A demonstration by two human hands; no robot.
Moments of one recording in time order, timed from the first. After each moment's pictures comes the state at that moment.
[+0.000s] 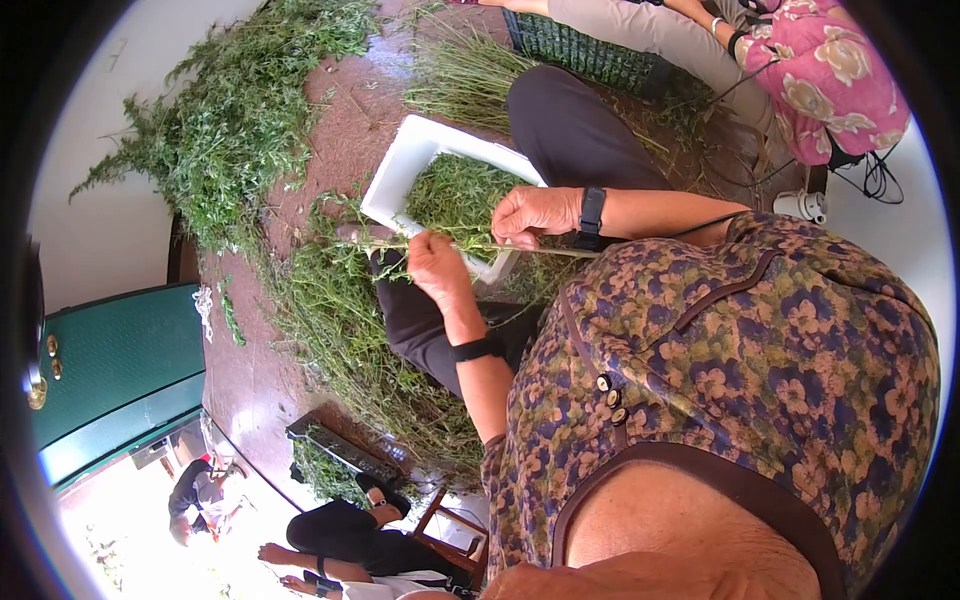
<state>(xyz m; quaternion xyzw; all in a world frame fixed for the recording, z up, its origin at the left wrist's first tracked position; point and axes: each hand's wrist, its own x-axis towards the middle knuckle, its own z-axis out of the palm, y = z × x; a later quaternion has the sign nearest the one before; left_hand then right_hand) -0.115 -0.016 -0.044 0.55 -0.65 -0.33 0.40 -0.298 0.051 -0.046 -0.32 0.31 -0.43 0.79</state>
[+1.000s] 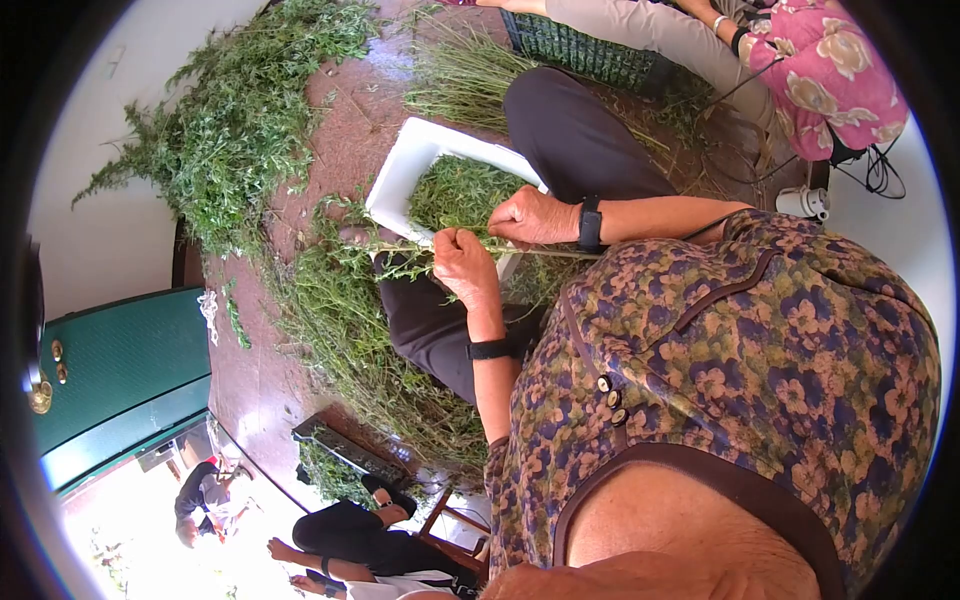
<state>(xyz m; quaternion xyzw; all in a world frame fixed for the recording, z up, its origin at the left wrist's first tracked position) -0.137 0.010 -0.028 0.54 -0.71 -0.26 0.37 -0.283 0.056 -0.032 -0.61 0.56 -0.40 0.39</state>
